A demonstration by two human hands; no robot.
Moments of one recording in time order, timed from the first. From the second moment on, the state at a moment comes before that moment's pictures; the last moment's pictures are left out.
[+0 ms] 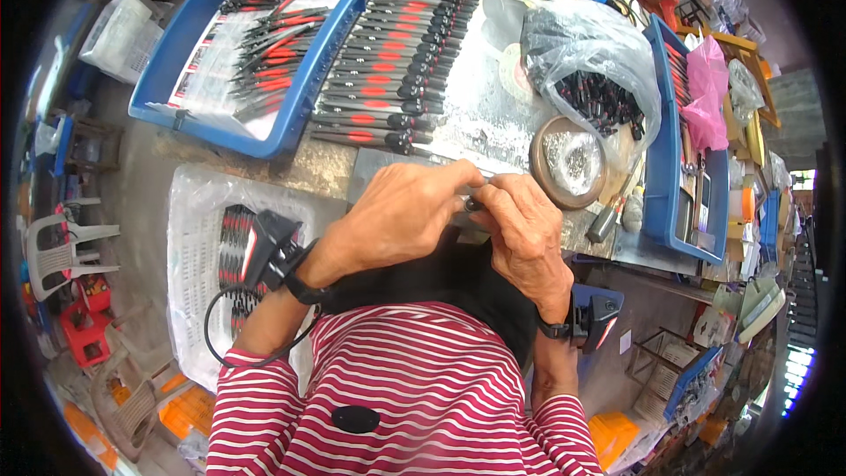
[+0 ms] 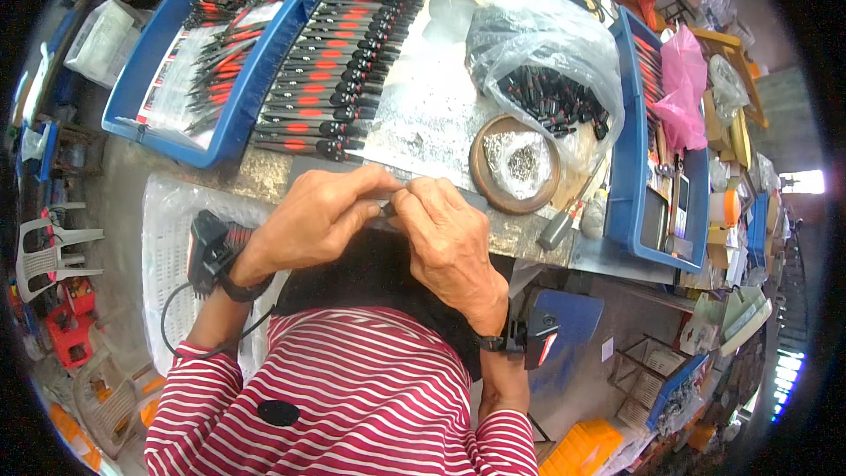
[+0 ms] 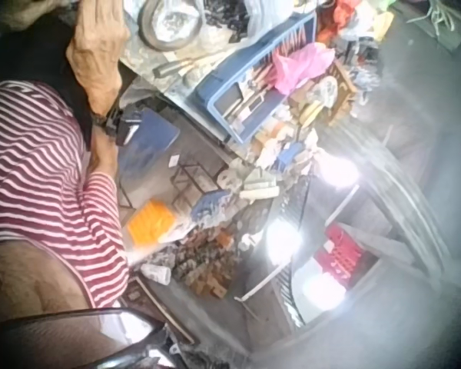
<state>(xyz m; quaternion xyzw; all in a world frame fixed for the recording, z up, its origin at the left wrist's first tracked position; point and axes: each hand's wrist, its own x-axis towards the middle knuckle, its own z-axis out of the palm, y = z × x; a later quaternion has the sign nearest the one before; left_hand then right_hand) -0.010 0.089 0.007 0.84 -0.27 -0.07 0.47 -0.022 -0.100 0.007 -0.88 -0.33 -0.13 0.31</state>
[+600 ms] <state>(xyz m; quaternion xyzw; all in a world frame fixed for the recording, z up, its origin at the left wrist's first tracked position) -0.001 0.079 -0.006 0.75 -0.19 -0.04 0.63 0.086 -0.115 0.092 -0.89 -0.23 -0.35 0.17</state>
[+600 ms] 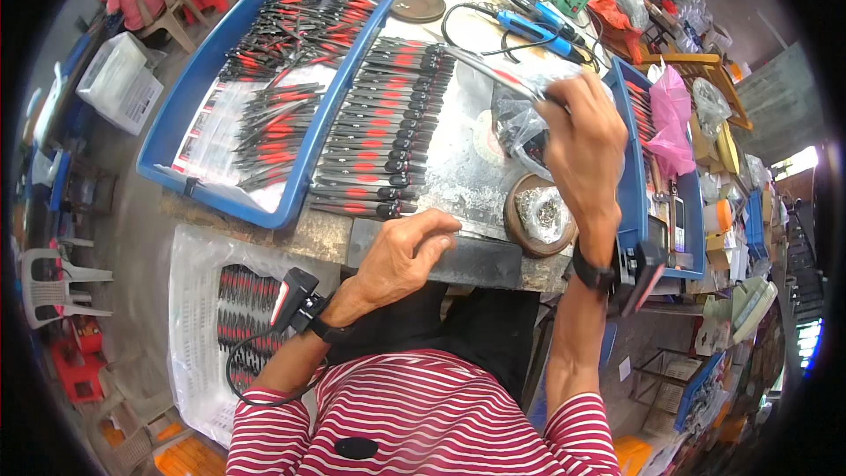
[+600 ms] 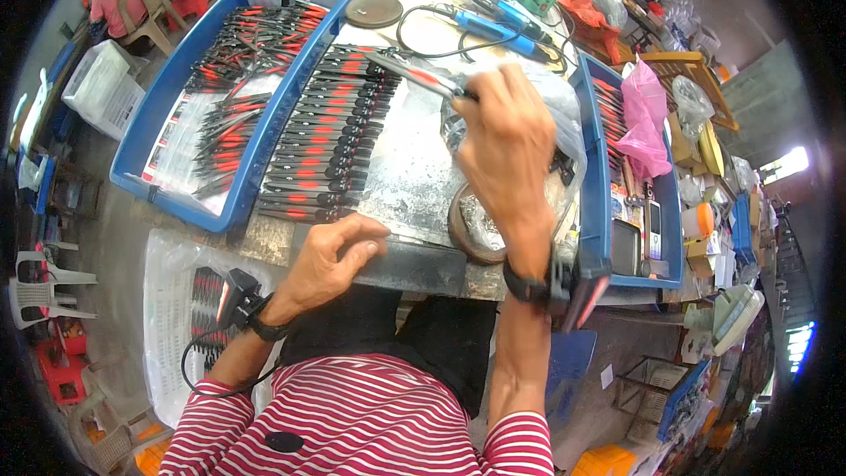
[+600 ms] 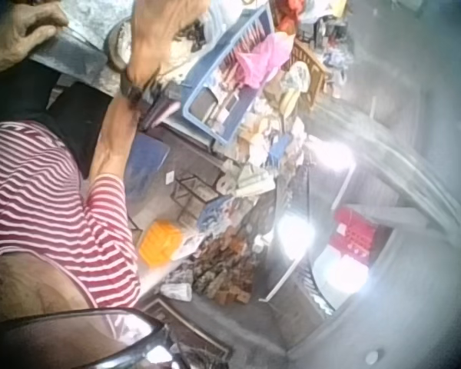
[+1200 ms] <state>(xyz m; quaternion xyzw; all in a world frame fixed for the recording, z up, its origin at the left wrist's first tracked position) 0.008 0.073 -0.023 0.72 -0.19 -0.09 0.66 0.209 -0.049 -0.022 -0.90 -0.25 -0.27 0.22</state>
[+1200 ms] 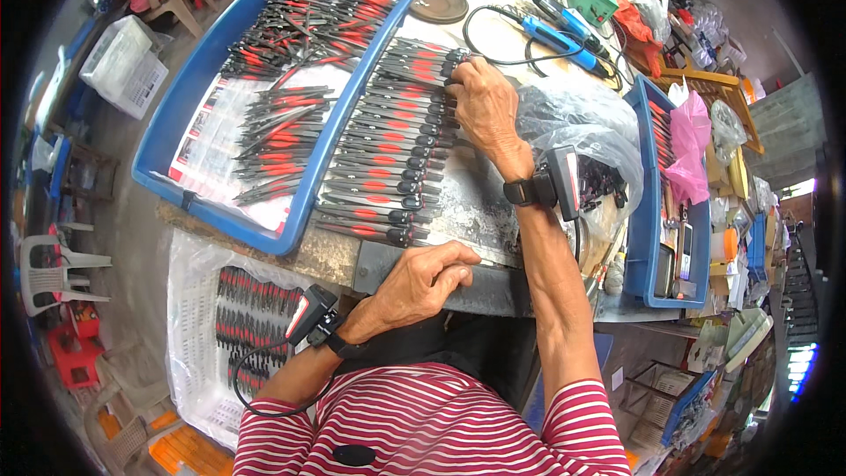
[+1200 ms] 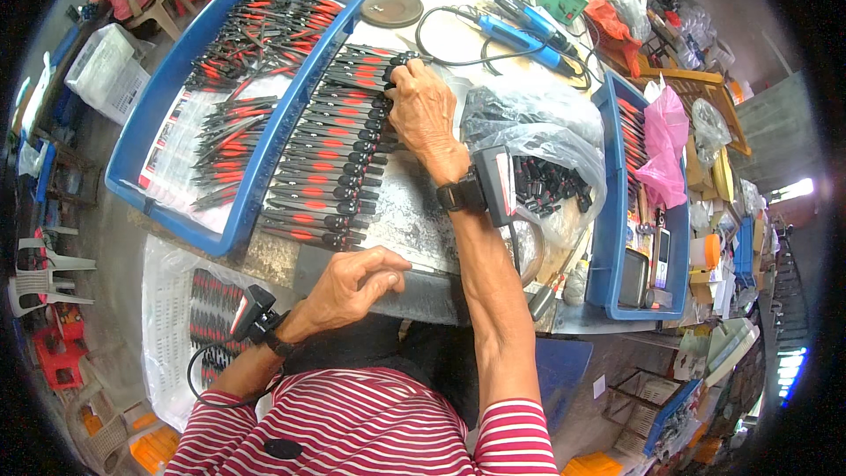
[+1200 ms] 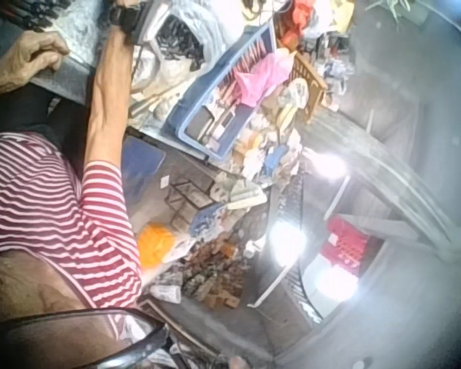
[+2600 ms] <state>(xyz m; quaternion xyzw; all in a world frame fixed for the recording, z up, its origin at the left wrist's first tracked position) 0.009 0.035 -0.002 0.73 -0.13 -0.14 0.65 0.019 -0.228 0.011 -0.95 0.04 -0.23 0.21</state>
